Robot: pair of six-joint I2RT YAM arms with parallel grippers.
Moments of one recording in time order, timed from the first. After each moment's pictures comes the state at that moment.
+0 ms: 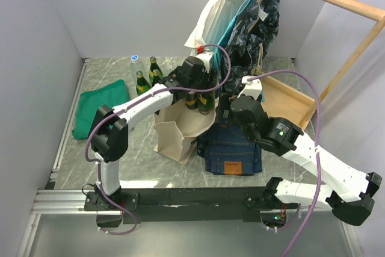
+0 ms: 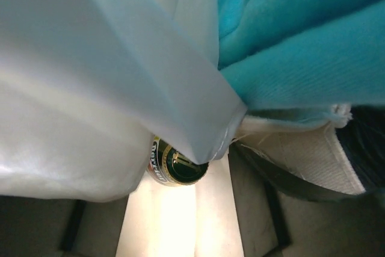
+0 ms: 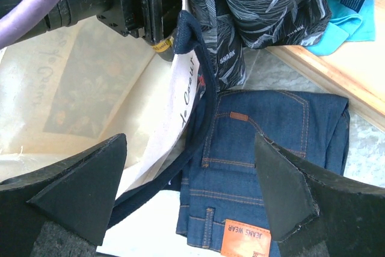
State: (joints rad) left arm -0.73 1.91 1.66 -0.25 -0.08 -0.23; right arm 0.91 1.02 1.17 -0.72 0.63 0.60
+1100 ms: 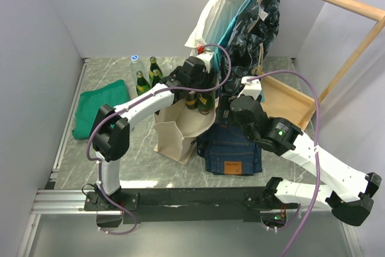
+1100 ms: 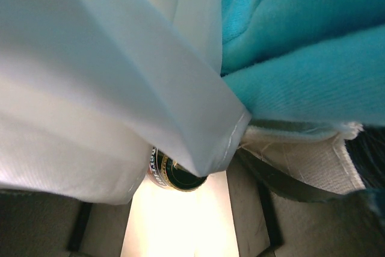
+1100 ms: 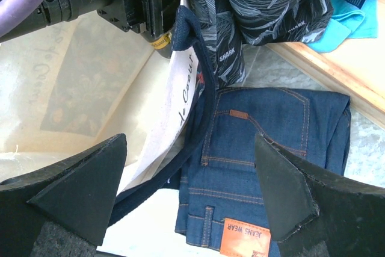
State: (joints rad) left arm -0.73 1.93 1.67 -0.26 -0.08 -0.23; right arm 0.90 1.02 1.16 -0.72 0.62 0.60
